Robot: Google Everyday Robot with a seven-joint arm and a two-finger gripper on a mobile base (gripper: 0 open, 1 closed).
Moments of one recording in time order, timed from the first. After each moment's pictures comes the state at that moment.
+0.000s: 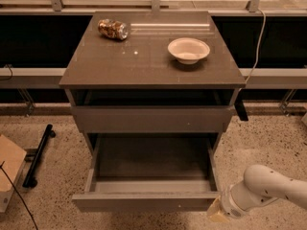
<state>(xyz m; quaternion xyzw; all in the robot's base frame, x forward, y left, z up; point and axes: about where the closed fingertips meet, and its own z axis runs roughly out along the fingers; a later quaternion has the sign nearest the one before) 0.387 -0.229 0.421 -0.53 0.82 0.20 0.11</state>
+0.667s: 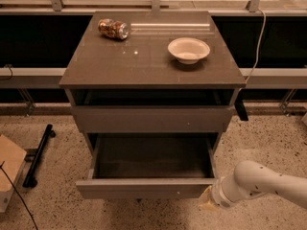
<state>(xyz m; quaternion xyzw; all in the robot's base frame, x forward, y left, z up) 0.431 -0.203 0.421 -0.55 0.80 0.17 0.16</state>
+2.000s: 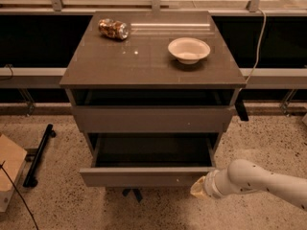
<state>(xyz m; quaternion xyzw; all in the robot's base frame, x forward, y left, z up) 0.483 -0.183 0.408 -0.55 0.79 0.15 0.23</state>
